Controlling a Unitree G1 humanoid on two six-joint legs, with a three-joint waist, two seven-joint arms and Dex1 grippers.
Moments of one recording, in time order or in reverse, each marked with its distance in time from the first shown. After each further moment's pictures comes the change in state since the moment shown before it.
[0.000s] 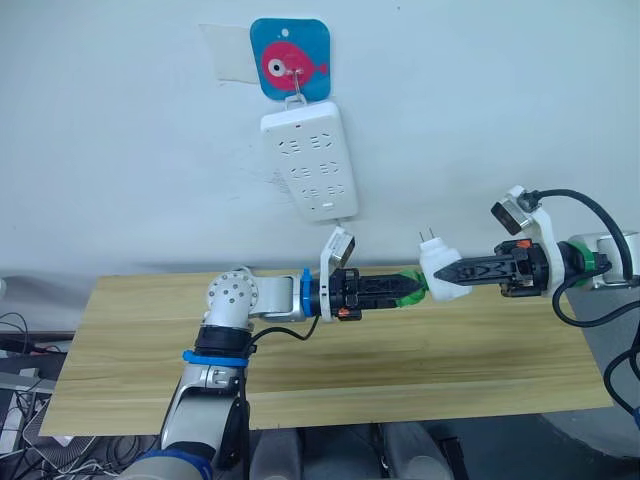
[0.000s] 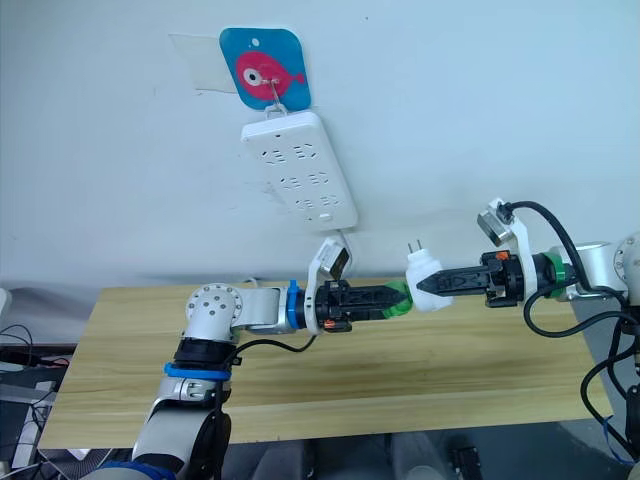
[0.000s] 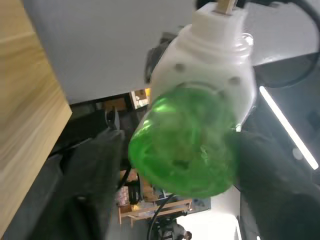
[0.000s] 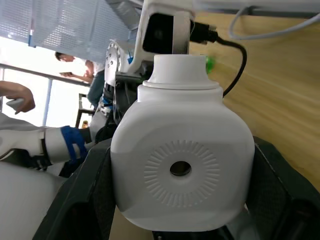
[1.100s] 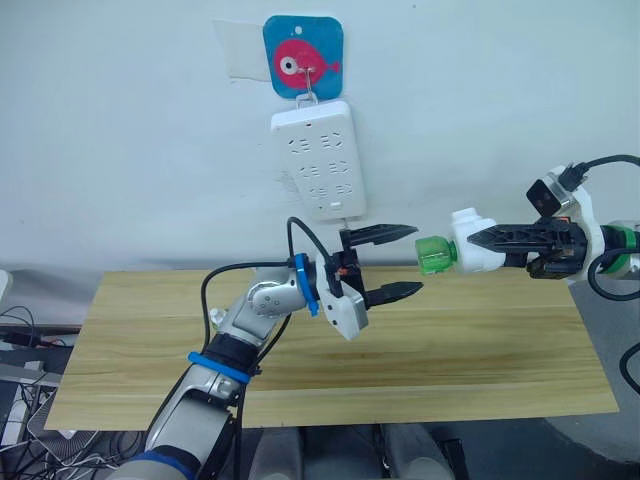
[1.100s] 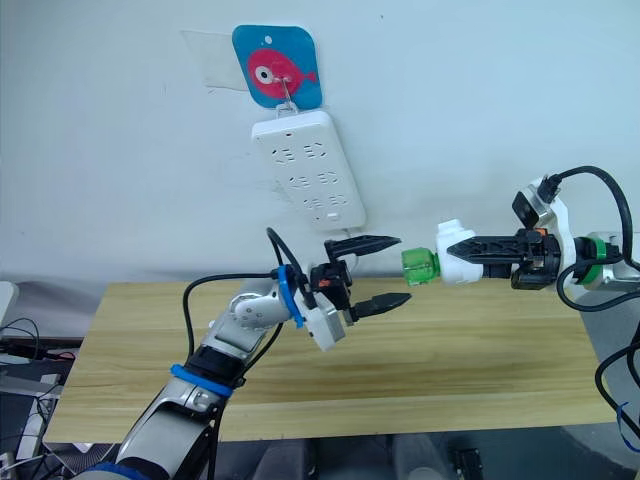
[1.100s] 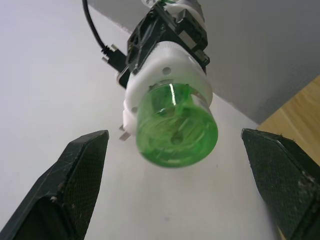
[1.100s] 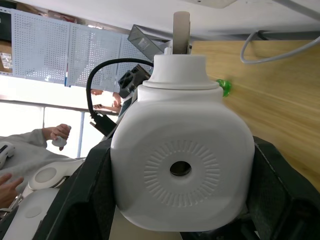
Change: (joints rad) left arm 0.010 0.107 -0.356 0.141 1.677 -2.482 -0.213; right arm -0.064 -0.060 -0.008 0.229 0.098 0.052 0.019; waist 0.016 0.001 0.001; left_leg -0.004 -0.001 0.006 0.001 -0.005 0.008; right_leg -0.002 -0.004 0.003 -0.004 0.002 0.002
